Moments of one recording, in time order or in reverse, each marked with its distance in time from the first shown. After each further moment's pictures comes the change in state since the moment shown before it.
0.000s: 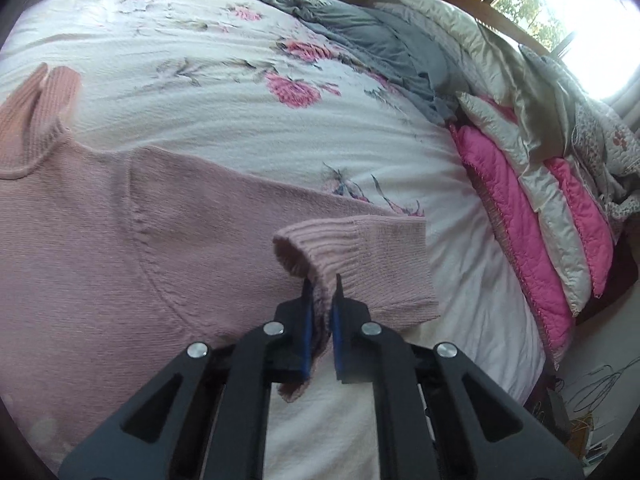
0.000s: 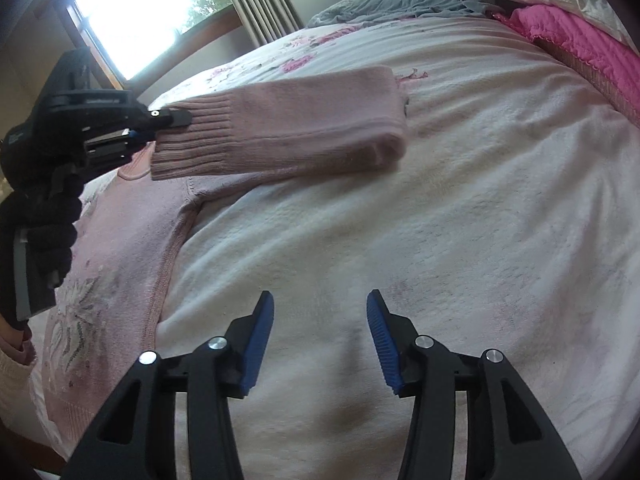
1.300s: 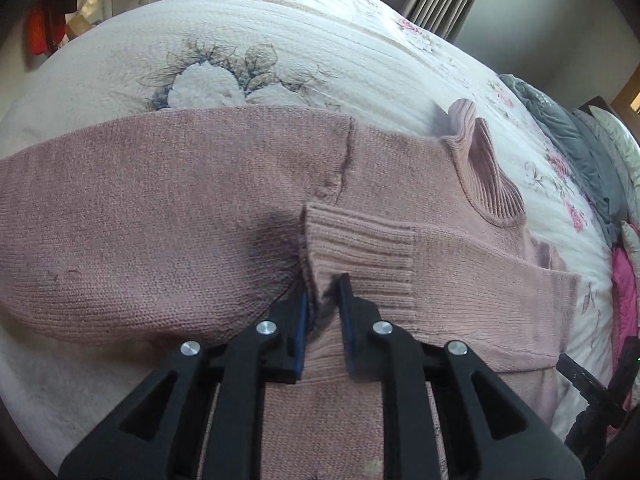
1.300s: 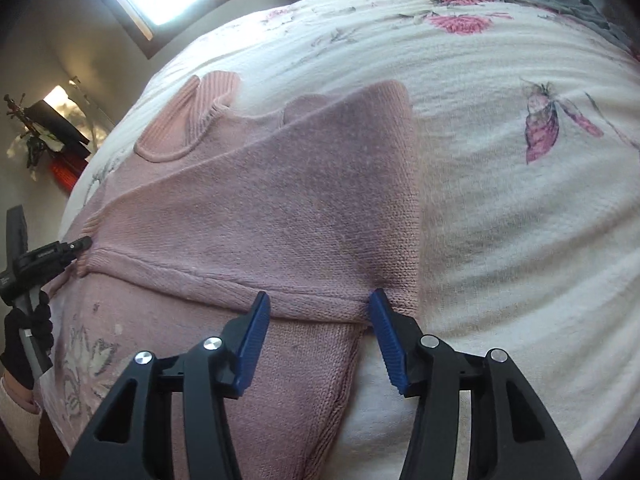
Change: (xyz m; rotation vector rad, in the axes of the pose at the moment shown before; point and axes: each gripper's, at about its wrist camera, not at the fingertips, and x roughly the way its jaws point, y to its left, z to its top) left arm -0.193 0.359 -0.019 -0.352 -0.116 0.458; right arm 0.151 0.158 0.092 -0.113 0.180 0.099
